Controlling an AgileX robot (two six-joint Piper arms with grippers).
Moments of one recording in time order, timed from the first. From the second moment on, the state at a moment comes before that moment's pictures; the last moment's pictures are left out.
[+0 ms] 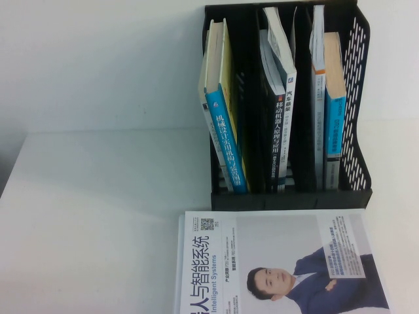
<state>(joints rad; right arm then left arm) 0.10 0.31 -0.40 0.24 0.69 -0.04 -0.09 -0.01 0.02 0.01 0.35 -0.32</state>
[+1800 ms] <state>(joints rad) 0.10 0.31 -0.40 0.24 0.69 -0.04 -0.09 -0.01 0.02 -0.05 0.35 -0.08</state>
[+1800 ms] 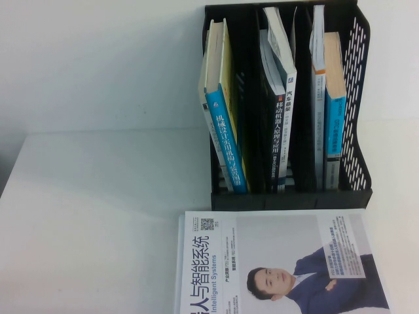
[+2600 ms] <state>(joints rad) 0.01 -0.01 0.02 0.03 0.40 0.04 -0.09 -0.01 0.02 -0.05 0.36 -0.08</state>
